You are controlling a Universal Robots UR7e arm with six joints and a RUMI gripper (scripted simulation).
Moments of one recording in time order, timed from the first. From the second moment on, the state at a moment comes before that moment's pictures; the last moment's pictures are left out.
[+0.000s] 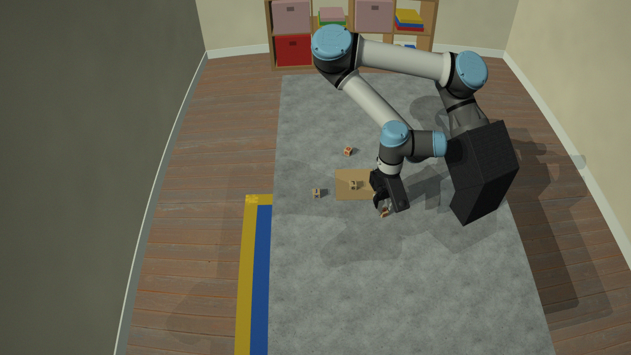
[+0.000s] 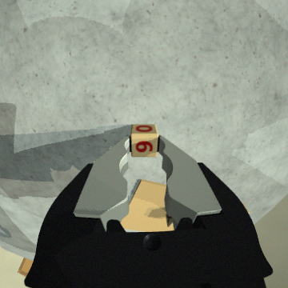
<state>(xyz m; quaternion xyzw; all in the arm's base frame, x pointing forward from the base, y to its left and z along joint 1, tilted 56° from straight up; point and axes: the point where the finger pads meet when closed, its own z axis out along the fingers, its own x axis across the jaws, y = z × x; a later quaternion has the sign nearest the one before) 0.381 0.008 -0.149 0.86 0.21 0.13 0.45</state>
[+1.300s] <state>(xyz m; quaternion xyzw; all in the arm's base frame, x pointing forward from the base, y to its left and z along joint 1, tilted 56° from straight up) 0.372 0.024 -0.137 0.85 0.22 0.13 0.45</state>
